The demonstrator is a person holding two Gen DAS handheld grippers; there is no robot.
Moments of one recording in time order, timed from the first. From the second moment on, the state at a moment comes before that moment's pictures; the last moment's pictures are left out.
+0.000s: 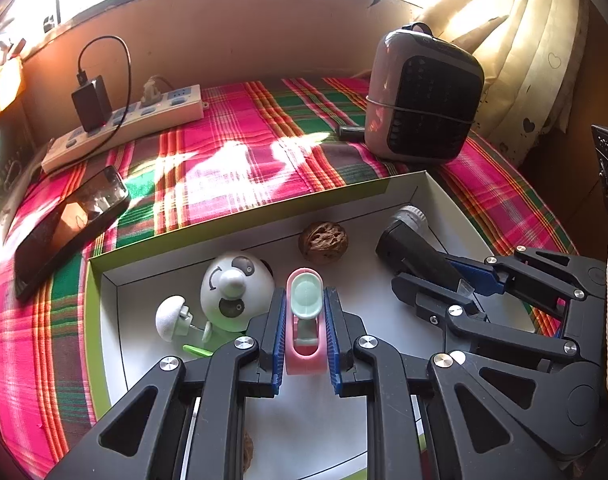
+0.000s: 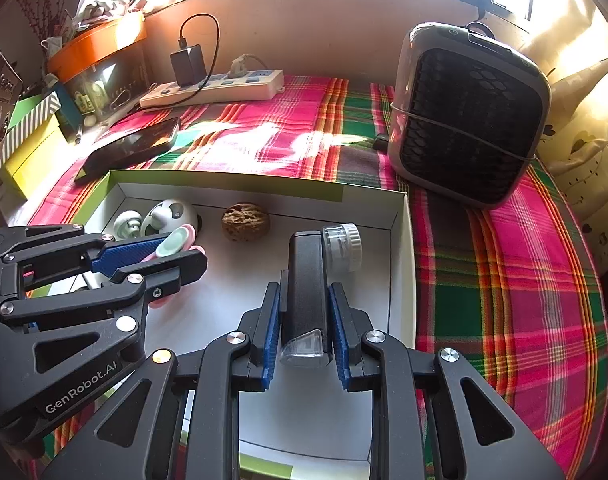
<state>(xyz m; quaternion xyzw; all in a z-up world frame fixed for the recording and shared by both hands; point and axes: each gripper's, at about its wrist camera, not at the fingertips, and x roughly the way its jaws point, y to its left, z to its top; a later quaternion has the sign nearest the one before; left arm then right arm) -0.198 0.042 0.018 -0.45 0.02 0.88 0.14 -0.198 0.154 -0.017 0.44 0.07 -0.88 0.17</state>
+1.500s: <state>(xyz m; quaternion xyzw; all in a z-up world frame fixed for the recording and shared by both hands) -0.190 0.037 0.016 -0.45 0.02 0.88 0.13 -0.187 0.162 -0.012 0.42 0.06 -0.89 0.16</state>
